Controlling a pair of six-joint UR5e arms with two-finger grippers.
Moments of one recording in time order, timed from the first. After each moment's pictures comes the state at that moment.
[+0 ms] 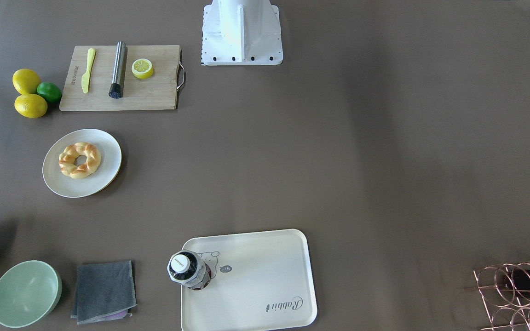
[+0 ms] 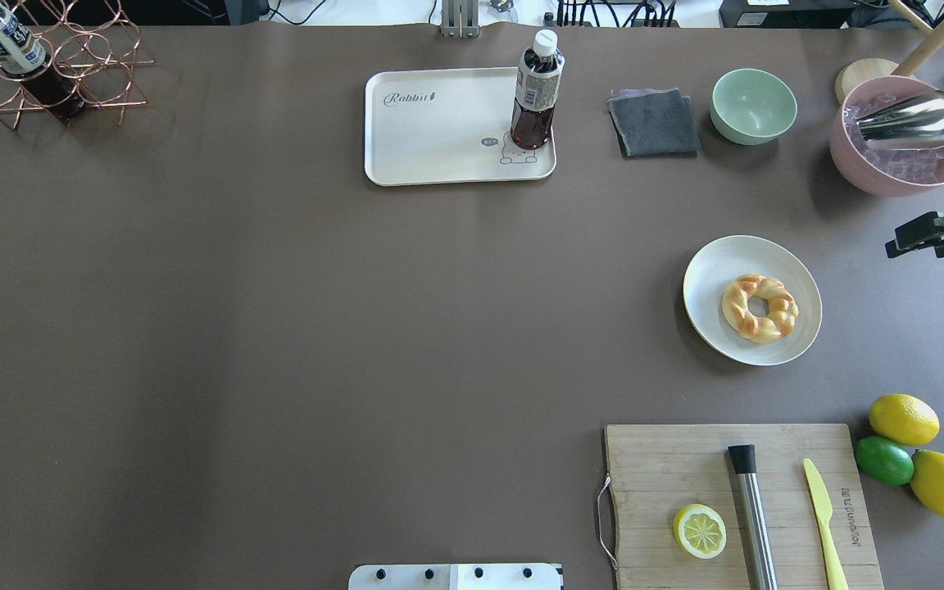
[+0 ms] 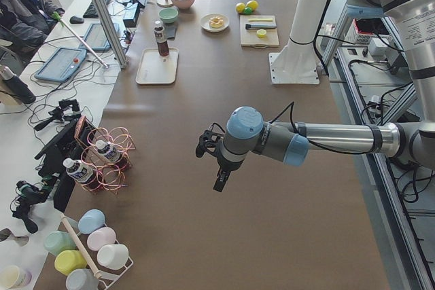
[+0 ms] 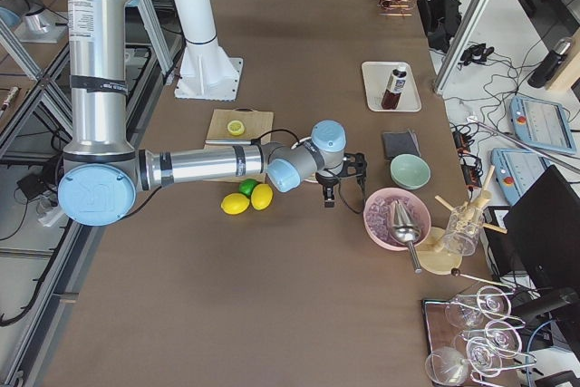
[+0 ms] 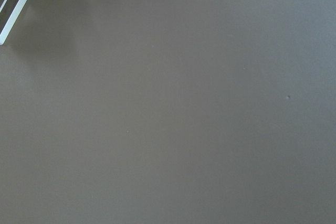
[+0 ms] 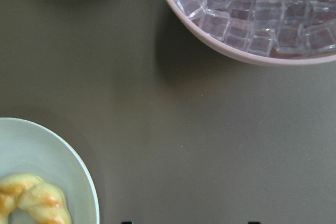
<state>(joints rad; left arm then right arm) -1.52 -1.19 -1.96 -1.88 -2.33 0.06 1.18 -1.60 1.67 -1.10 2.29 0.61</state>
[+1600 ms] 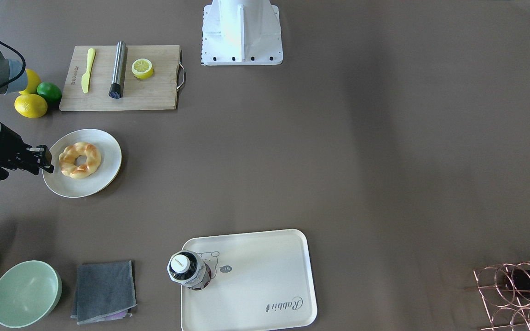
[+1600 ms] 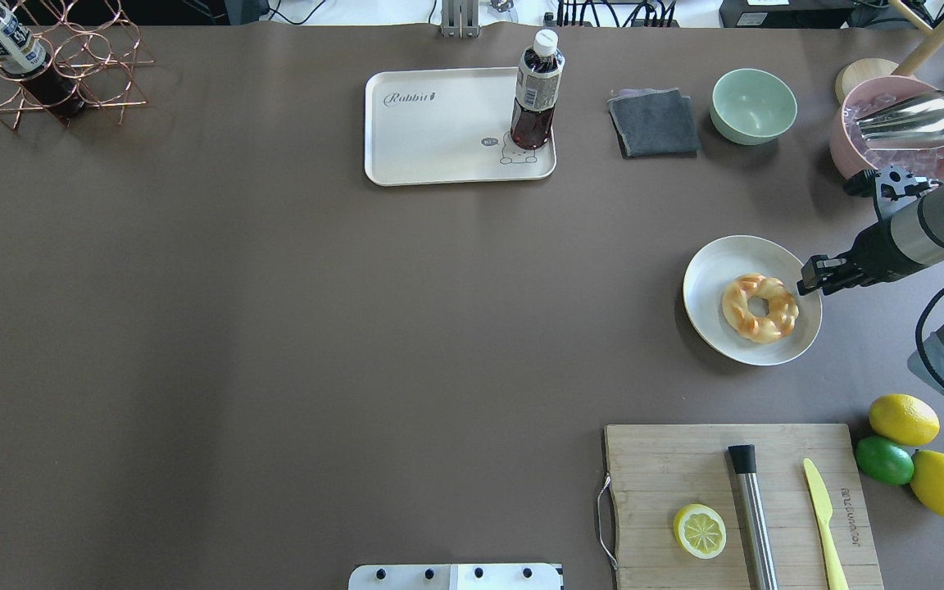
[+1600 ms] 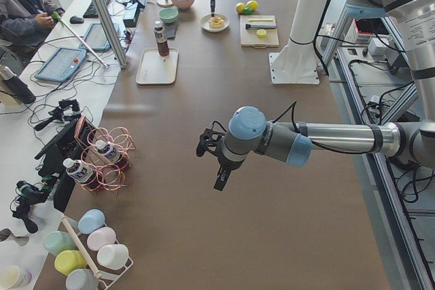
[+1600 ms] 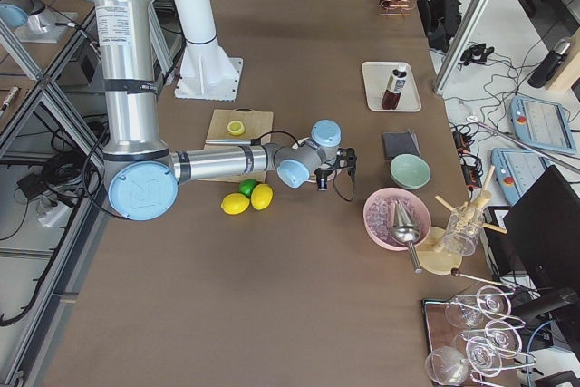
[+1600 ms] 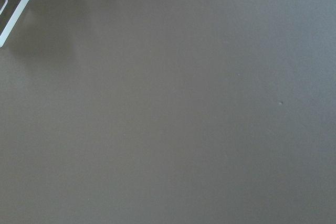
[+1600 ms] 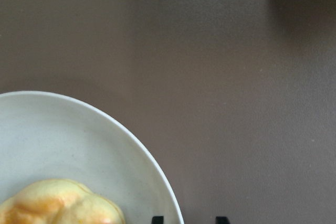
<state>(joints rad) -1.55 -1.18 -1.96 -1.89 -2.37 0.06 0.95 -1.52 1.55 -0.95 2.23 0.82</state>
